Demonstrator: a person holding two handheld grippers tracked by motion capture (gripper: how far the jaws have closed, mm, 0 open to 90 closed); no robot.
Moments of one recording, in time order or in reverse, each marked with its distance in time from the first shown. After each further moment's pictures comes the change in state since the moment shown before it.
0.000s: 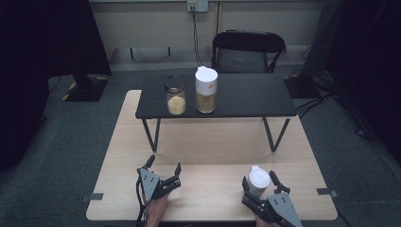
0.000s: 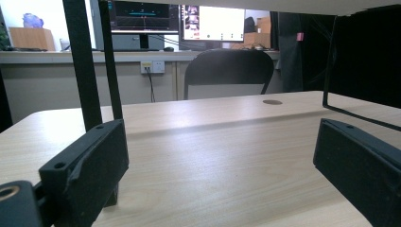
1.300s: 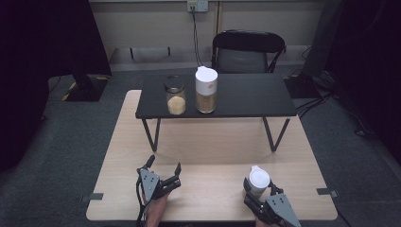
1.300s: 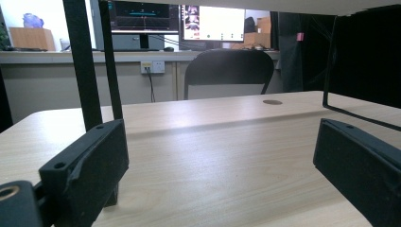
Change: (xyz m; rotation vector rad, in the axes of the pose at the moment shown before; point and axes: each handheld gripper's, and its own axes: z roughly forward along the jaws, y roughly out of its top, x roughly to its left) left arm 0.000 0.000 0.000 0.000 0.001 0.000; right arm -0.004 -0.019 0.001 0.051 0.028 0.015
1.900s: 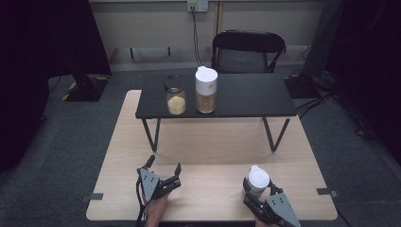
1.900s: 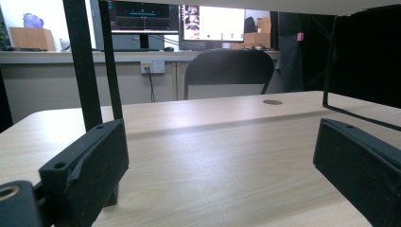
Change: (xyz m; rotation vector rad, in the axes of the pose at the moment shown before) left arm 0.000 0.000 0.000 0.000 0.000 0.000; right arm 0.003 0.005 -0.001 0.000 0.006 -0.003
